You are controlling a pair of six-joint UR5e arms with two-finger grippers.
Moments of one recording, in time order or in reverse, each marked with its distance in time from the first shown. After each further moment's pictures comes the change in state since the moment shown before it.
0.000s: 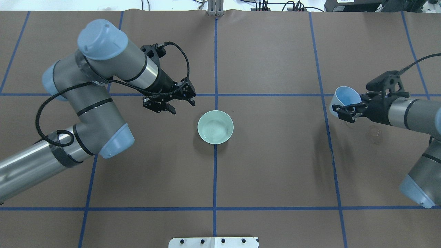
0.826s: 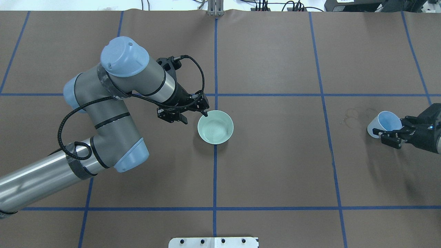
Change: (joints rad) left arm 0.134 -0.105 0.061 0.006 0.126 -0.046; right arm 0.061 -0.201 -0.398 0.762 0.037 -0.018
